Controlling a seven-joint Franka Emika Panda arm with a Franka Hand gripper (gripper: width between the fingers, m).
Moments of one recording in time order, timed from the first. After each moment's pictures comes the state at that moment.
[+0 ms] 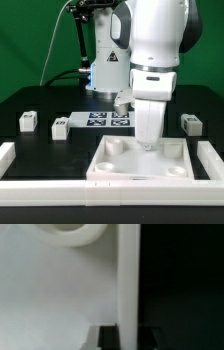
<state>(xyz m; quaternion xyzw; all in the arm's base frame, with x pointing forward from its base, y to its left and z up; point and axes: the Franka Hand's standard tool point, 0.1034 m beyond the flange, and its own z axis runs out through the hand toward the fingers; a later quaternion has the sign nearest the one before) 0.496 0.061 0.009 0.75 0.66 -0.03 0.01</state>
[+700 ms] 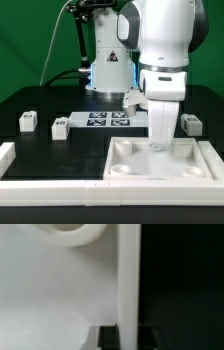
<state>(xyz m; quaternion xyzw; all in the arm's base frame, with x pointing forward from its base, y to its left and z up) 0.501 0.077 0.009 0.73 0.69 -0.03 0.01</state>
